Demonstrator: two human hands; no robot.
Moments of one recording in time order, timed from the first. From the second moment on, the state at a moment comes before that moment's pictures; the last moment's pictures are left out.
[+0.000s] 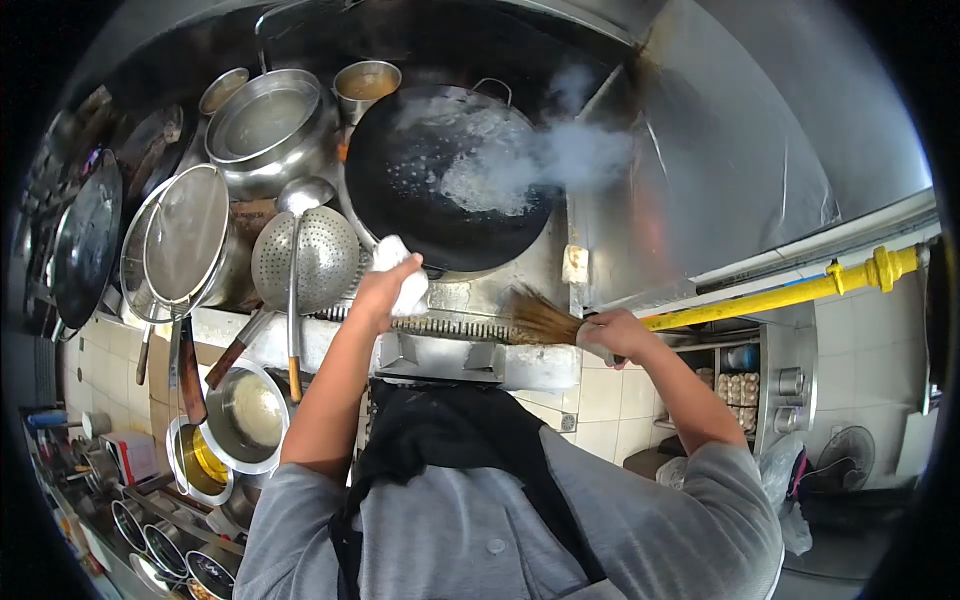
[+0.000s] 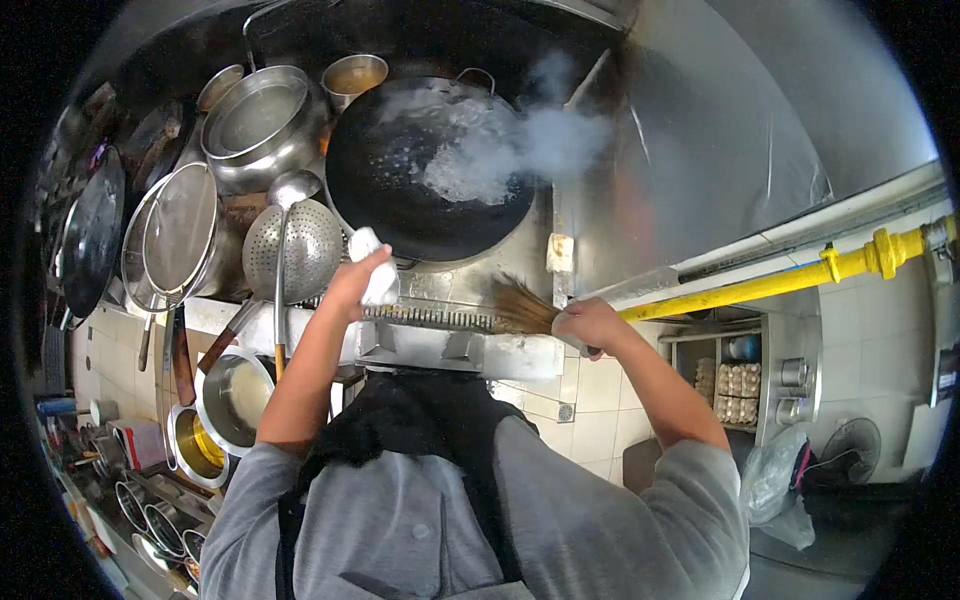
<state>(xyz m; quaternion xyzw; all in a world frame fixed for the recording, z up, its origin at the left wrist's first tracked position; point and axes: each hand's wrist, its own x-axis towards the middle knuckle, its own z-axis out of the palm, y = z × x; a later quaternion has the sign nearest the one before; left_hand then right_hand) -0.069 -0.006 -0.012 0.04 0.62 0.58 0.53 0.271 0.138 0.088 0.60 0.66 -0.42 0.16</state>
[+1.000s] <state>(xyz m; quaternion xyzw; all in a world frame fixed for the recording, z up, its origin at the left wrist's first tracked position) -0.106 -0.265 -0.040 0.03 0.34 0.79 0.50 -0.065 0.015 0.065 0.39 0.52 -0.76 -0.04</state>
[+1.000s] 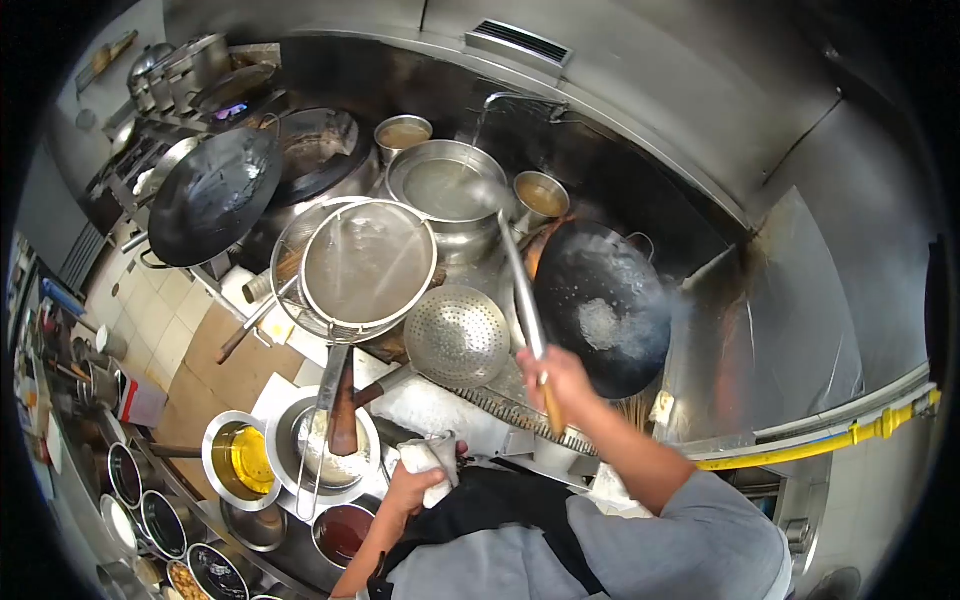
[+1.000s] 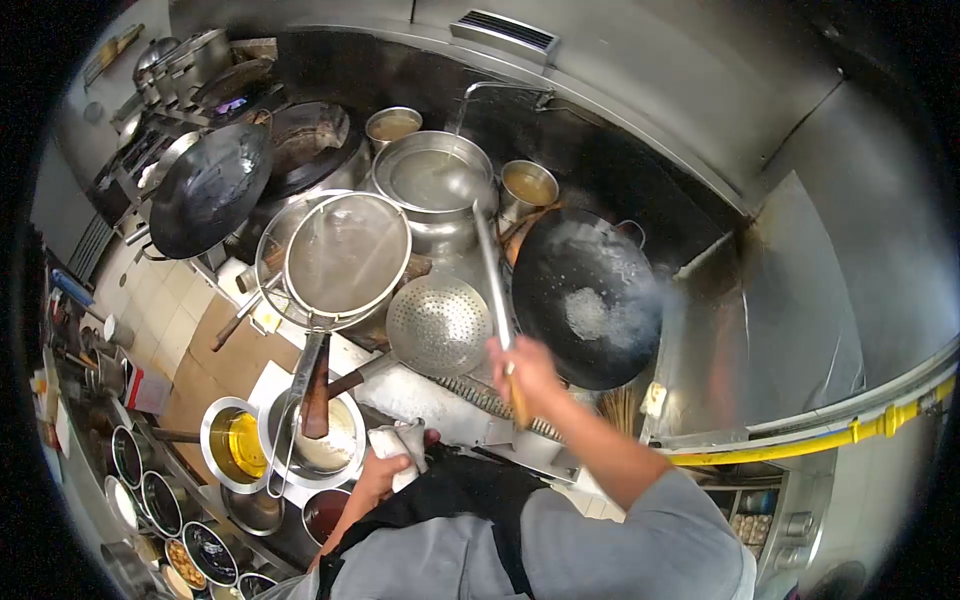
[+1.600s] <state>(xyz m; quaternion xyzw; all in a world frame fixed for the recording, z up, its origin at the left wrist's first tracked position) -0.063 -0.270 -0.022 -0.17 0.37 0.74 0.53 -0.209 0.151 0.066 0.24 0.12 -0.96 0.07</state>
